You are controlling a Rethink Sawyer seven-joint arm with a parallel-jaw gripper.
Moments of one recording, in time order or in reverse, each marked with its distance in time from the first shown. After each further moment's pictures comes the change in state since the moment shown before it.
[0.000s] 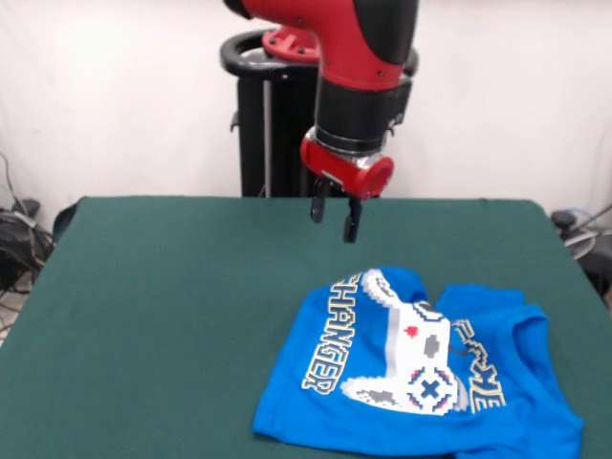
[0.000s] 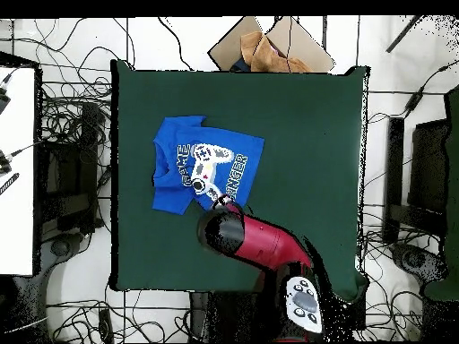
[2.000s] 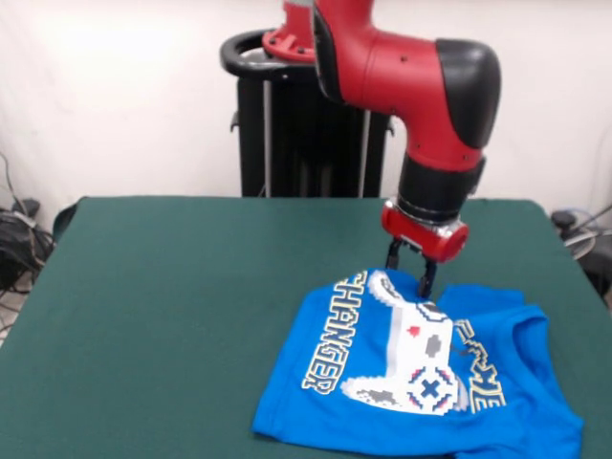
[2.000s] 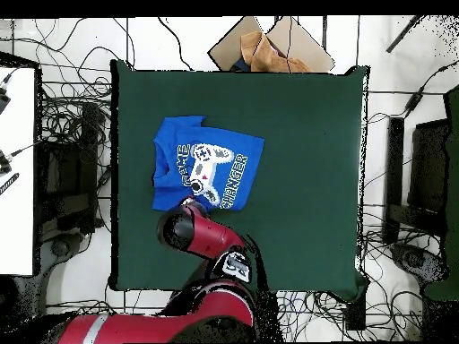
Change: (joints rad) arm 0.198 0.244 0.036 -0.010 0.240 -0.229 0.000
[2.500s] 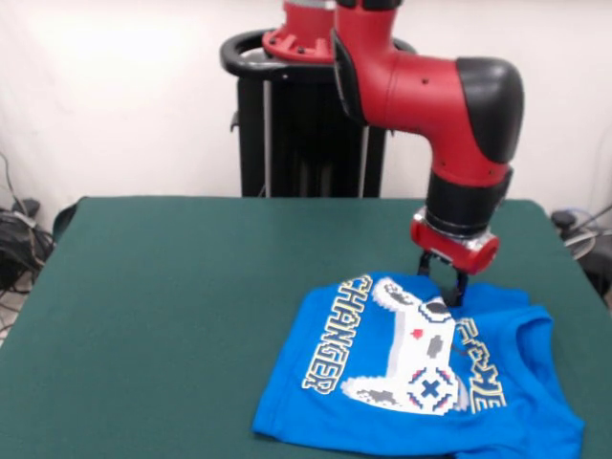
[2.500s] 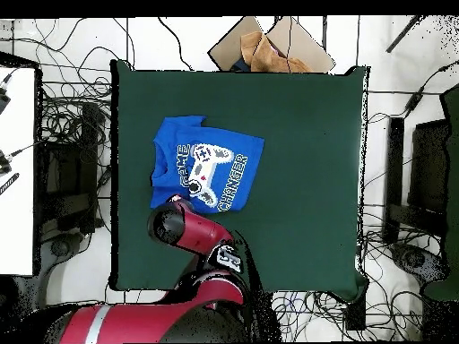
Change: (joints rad) arm -0.003 0.016 0.076 -0.012 0.049 0.012 0.000
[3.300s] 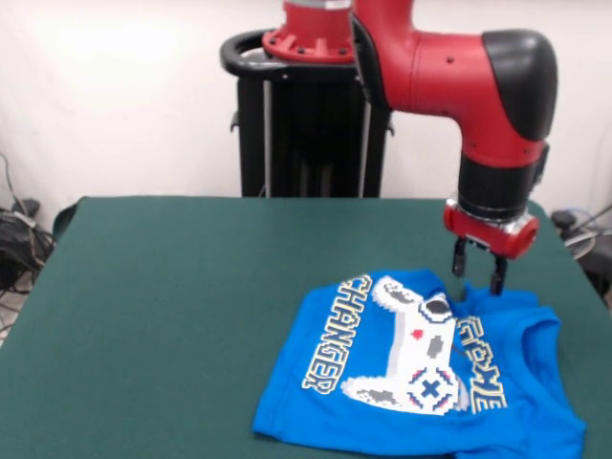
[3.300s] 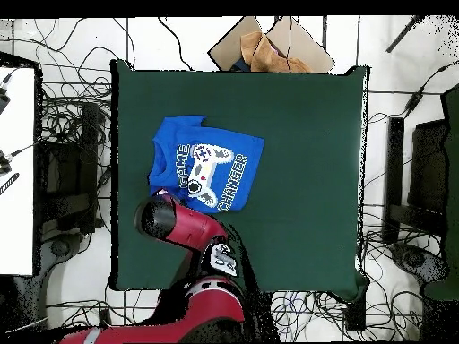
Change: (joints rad) arm 0.003 -0.081 0.040 -0.004 0.019 0.107 0.000
